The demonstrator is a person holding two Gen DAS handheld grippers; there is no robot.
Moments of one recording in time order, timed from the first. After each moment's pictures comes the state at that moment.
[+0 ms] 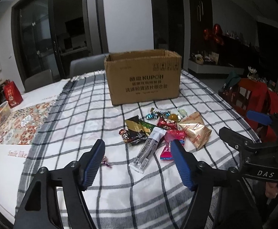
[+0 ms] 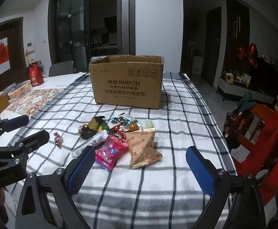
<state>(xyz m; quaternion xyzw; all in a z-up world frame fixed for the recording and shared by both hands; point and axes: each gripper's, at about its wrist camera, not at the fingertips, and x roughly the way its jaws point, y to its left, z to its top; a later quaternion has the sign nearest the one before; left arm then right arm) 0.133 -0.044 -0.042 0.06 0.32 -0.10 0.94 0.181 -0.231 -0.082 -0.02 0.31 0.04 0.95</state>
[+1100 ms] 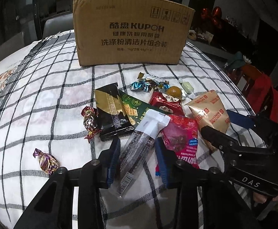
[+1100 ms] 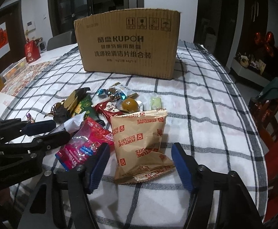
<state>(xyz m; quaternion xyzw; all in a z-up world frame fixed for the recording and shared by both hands) 0.230 -0.063 -0.128 0.02 0.45 -0.16 0.88 0.269 -0.231 -0.157 -0.03 0.41 0.08 0.91</state>
